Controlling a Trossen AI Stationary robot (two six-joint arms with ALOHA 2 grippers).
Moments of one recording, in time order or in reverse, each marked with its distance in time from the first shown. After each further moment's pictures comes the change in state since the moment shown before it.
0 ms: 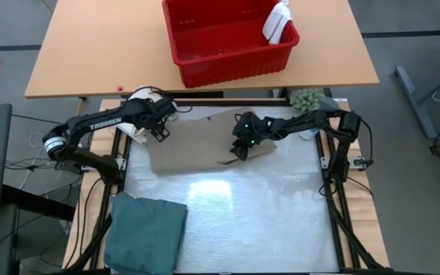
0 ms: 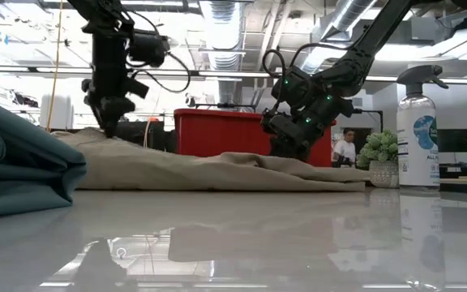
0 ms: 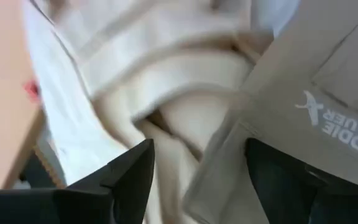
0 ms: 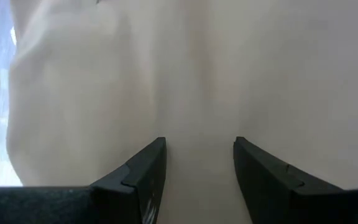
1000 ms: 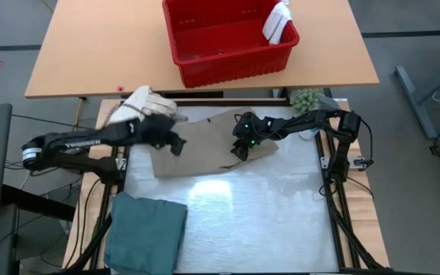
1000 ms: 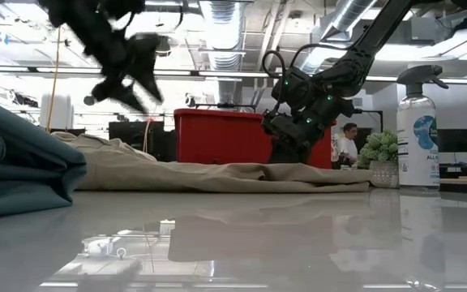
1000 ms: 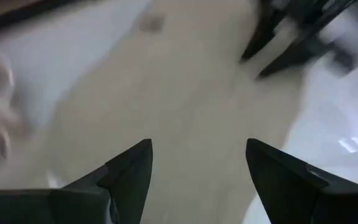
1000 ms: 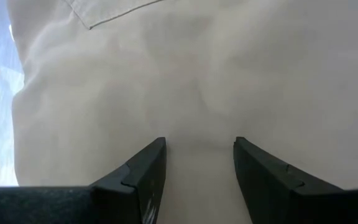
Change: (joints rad) left arm -0.292 -0.305 -0.240 0.555 0.379 -0.443; right arm 0.000 0.000 0.000 -0.015 -0.002 -0.002
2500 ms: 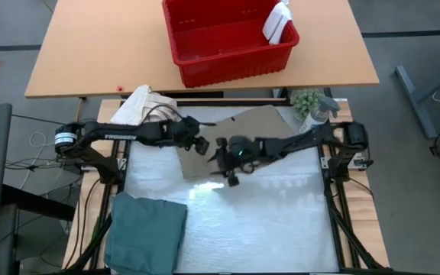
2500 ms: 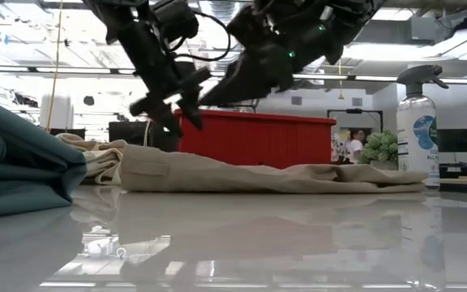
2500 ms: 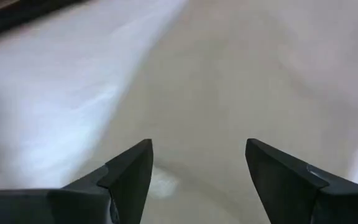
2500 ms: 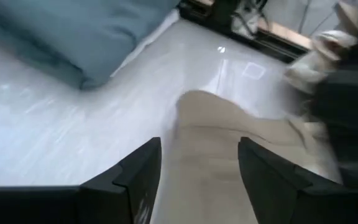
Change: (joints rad) left arm -0.076 0.422 0.189 0.112 -0.152 -0.076; right arm 0.378 -0.071 0.165 0.116 0.165 -0.504
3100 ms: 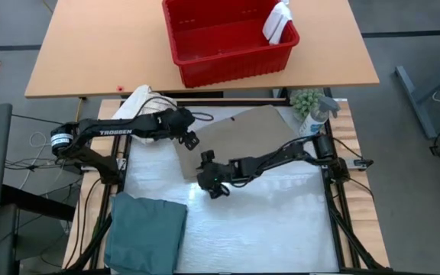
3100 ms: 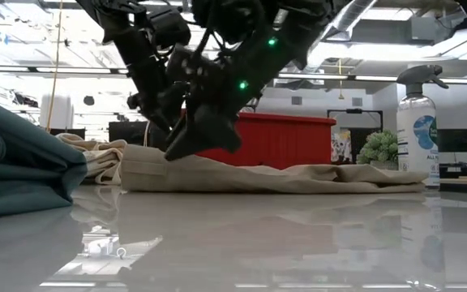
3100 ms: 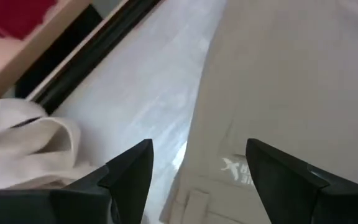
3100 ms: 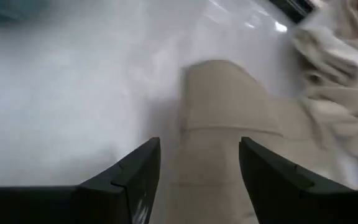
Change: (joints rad) left arm 0.121 -0.044 0.005 -0.117 -0.053 0.399; right arm 0.128 0.332 0.319 -0.173 0.422 -0.054
